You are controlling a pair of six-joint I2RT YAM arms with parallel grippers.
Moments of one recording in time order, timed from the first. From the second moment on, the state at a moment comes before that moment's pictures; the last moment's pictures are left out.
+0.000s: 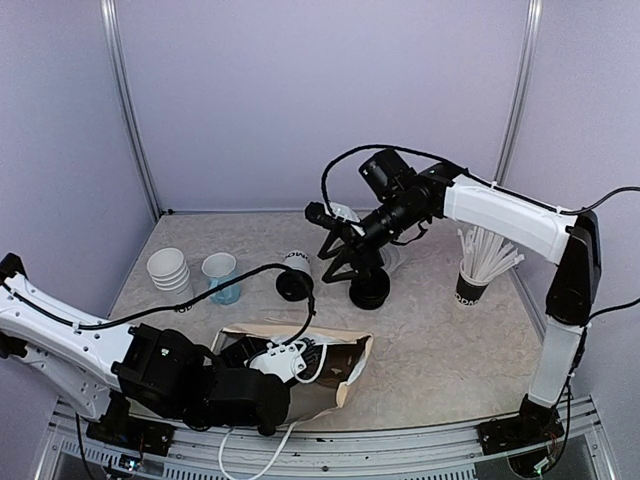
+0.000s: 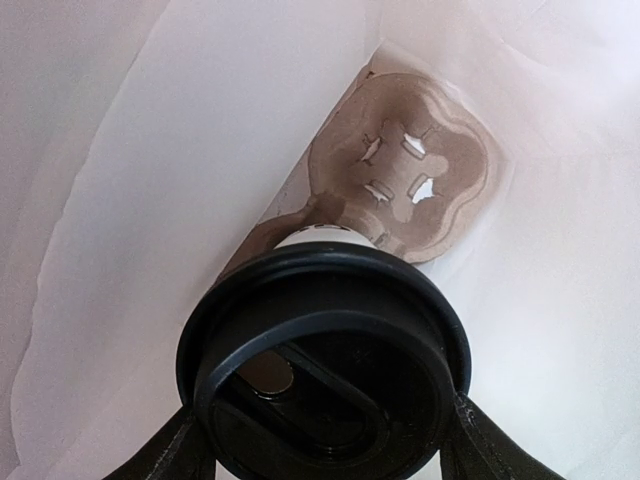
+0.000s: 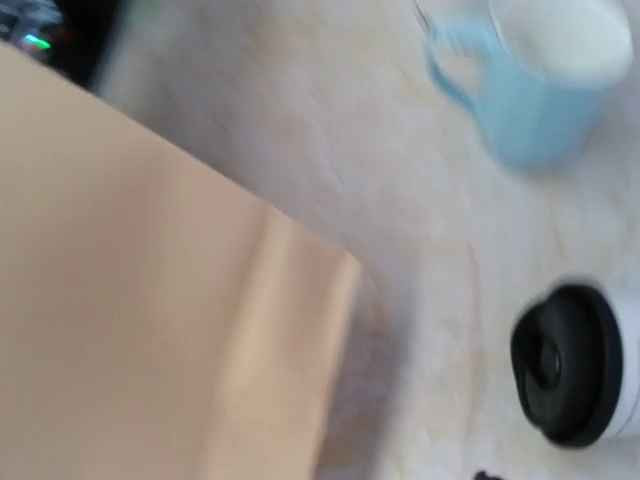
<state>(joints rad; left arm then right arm) -1.64 1.41 1.05 -0.76 -0.79 -0.27 0.77 1.89 1.74 -0.79 -0.66 -0.64</state>
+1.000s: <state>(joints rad) -1.65 1.47 1.04 -0.79 -0.90 -0.41 1.10 1.73 2.03 -1.35 -0.43 -0.83</state>
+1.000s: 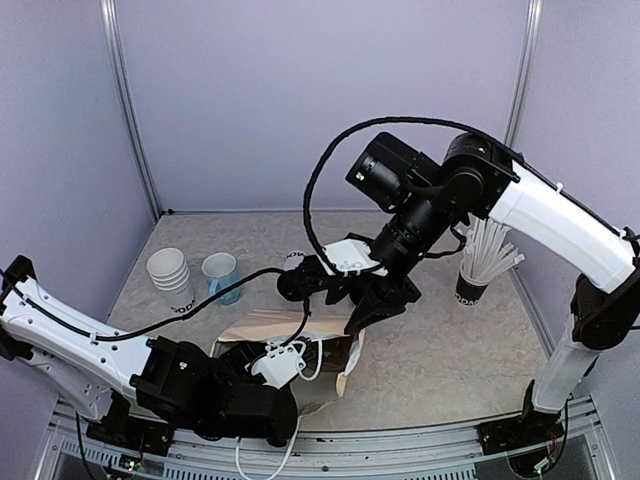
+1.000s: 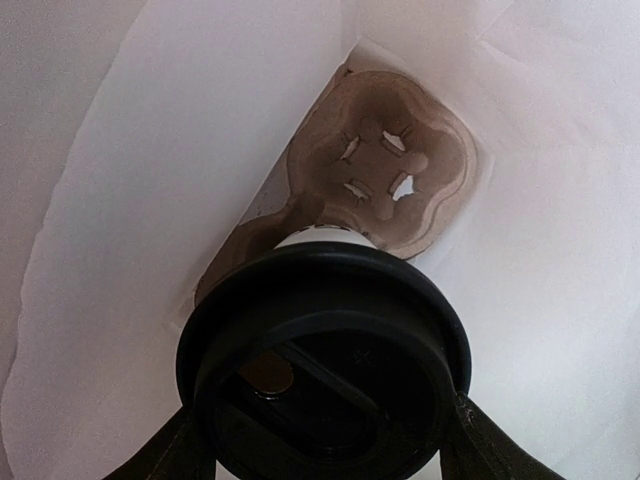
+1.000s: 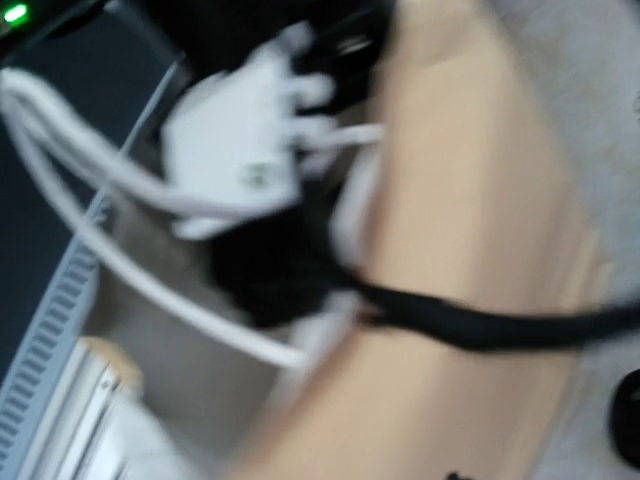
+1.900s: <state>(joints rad) -1.63 1.49 1.07 -0.81 -0.92 -0.44 1.22 1.76 2.00 -1.35 -0.19 -0.73</state>
